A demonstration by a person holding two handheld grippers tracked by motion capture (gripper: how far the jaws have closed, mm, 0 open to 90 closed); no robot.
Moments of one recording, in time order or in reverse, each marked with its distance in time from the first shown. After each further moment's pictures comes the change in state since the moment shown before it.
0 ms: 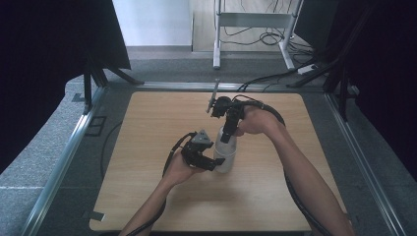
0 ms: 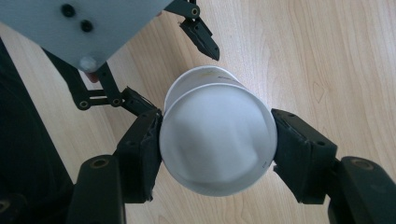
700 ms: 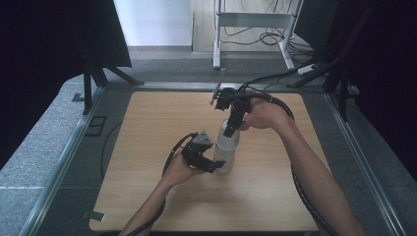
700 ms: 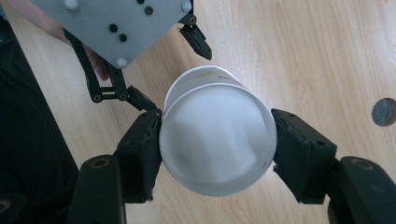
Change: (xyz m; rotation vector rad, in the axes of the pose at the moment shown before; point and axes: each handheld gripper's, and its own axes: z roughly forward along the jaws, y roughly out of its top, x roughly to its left) left arm -0.002 0.000 0.001 0.022 -0.014 0.008; right arm 0.005 -0.006 -0.038 -0.033 -0.029 0.006
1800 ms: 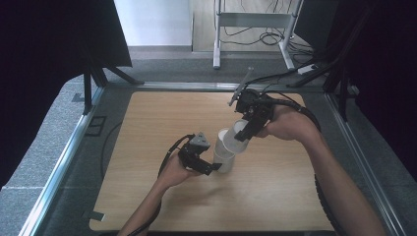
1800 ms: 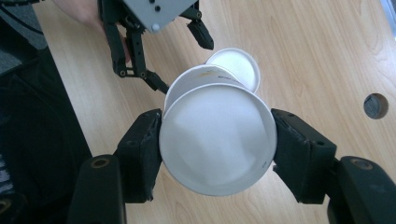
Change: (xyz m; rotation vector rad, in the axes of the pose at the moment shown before) left arm -0.002 -0.006 -0.012 0.031 -0.011 0.004; right arm 0.027 -0.049 -0.038 -0.152 -0.017 0.044
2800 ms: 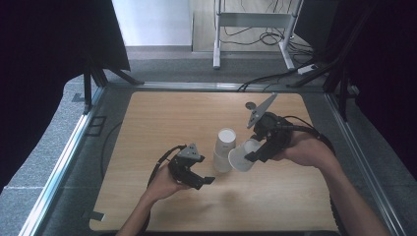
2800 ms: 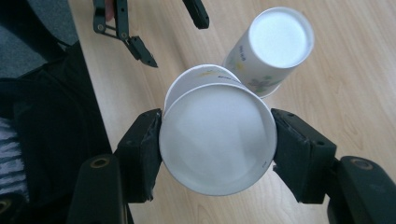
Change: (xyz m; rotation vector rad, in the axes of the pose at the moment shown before) left arm -0.026 -0.025 -0.032 -0.014 -0.090 0.016; right arm 0.023 -0.059 0.014 -0.113 0.065 -0.010
